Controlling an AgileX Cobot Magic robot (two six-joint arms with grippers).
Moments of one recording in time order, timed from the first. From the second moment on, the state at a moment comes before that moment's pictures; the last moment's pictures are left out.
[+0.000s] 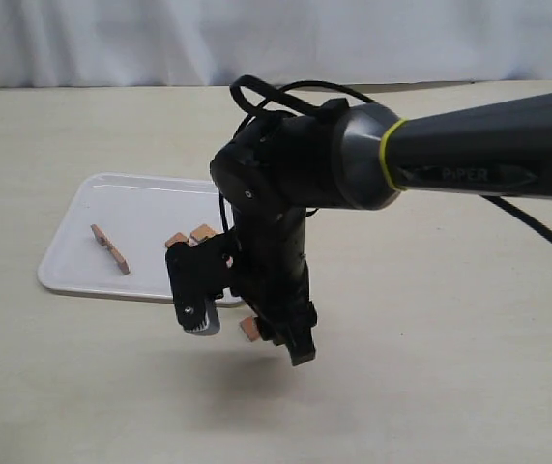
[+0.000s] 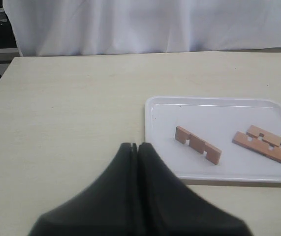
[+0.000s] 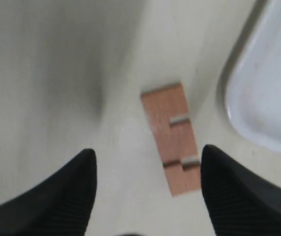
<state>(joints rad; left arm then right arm) -0.04 0.00 0.00 0.12 0.38 -0.15 0.54 2.04 -1.39 -0.10 0.98 -0.96</state>
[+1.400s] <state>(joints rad) -0.04 0.00 0.00 0.12 0.38 -0.15 0.54 2.13 -1.39 -0.01 0.86 -1.16</state>
